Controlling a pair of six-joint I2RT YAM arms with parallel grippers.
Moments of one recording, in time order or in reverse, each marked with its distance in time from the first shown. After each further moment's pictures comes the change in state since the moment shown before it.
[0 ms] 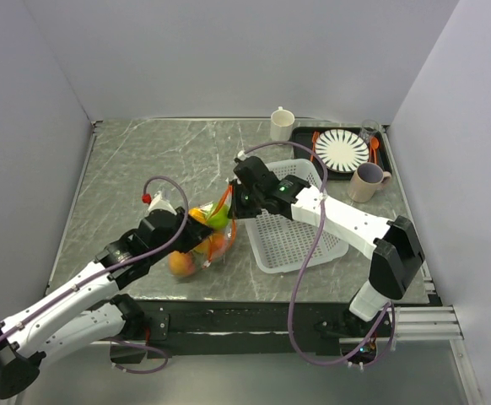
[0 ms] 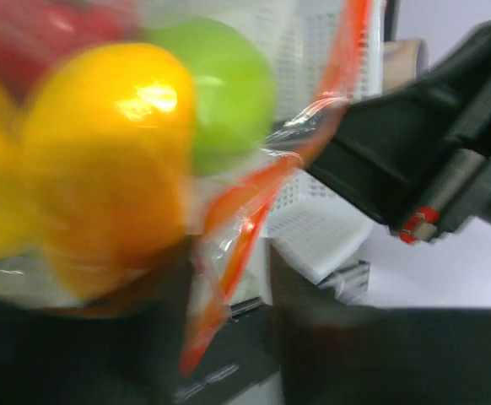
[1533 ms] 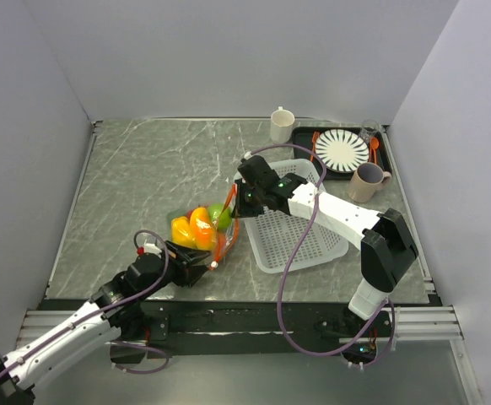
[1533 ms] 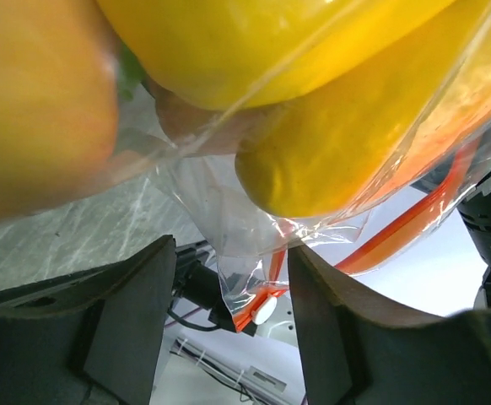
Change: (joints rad) left arm -0.022 -0.465 -0.530 0.164 0.103 -0.632; right arm -0.069 0.060 -0.034 0.039 -0.037 0.049
